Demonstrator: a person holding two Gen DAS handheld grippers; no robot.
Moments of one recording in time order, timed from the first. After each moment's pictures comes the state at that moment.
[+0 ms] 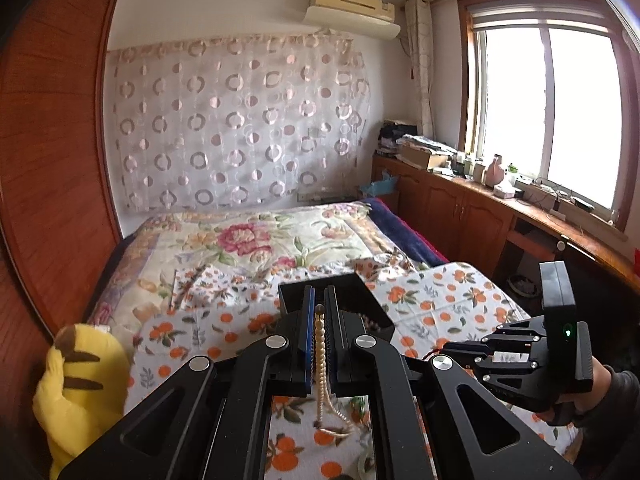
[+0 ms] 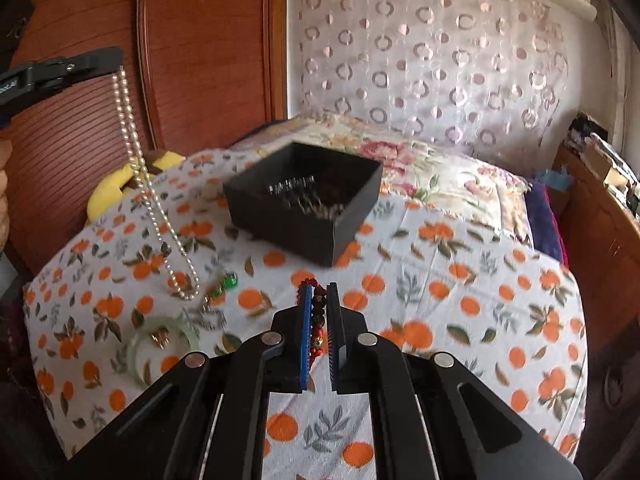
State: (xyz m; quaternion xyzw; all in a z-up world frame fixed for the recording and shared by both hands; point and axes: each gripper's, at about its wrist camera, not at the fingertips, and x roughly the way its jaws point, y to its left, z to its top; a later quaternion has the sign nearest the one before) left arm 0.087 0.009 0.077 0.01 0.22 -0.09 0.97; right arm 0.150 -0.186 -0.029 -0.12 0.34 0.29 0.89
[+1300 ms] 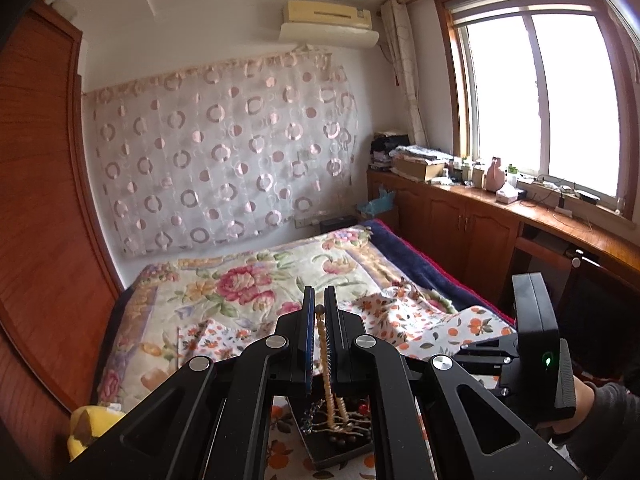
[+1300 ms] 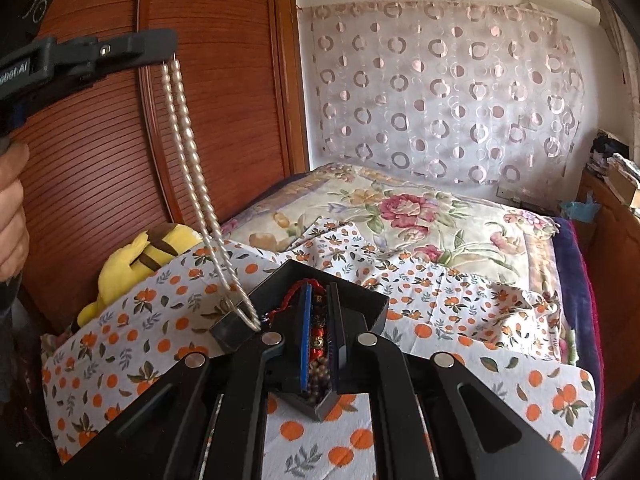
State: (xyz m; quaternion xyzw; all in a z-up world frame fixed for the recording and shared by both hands) left arm 0.185 -0.022 0.134 0.06 0.20 -0.11 0.97; right arm 0.249 -0.157 0.028 -0.06 0.28 0.34 0.89
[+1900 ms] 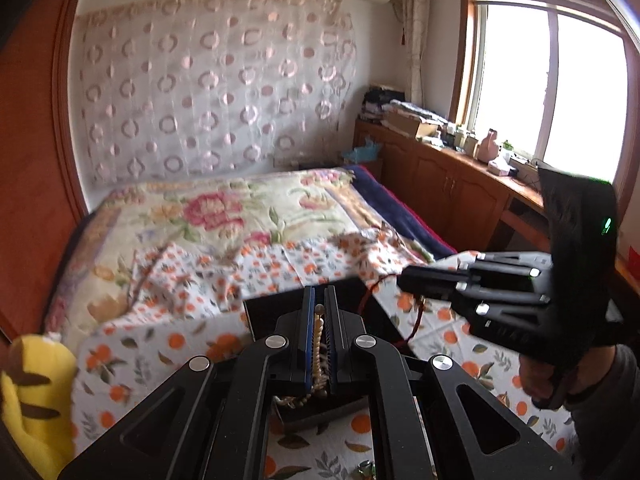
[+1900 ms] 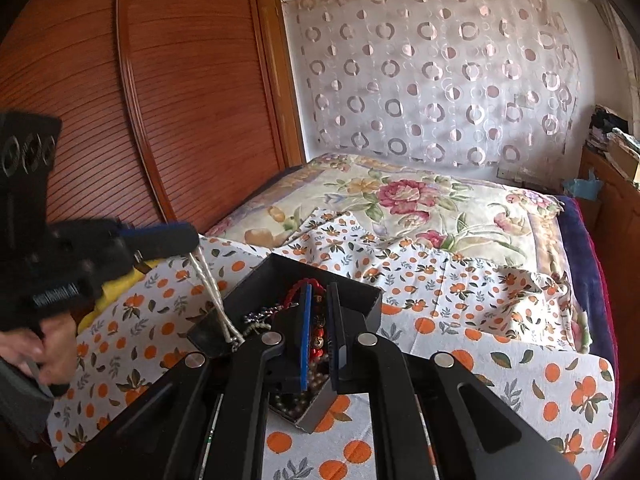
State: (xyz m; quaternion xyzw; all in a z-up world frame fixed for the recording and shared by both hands) left arm 0.219 0.001 0.020 -0.01 0.30 -0.14 0.94; right arm 0.274 -0.156 0.007 -0.04 0.30 0.34 0.89
